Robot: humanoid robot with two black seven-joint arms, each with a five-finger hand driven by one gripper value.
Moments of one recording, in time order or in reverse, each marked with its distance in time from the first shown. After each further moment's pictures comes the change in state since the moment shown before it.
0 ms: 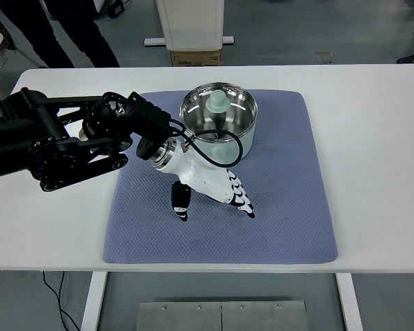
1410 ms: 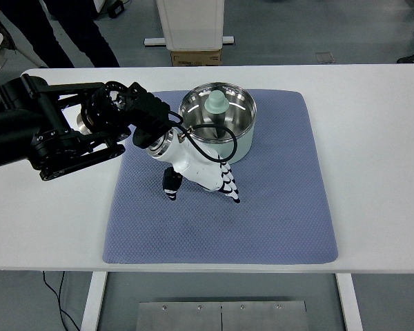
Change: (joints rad) left arm -0.047 -0.009 0.027 0.046 0.137 0.036 0.000; right arm 0.000 0.000 0.000 0.000 0.000 0.000 0.000
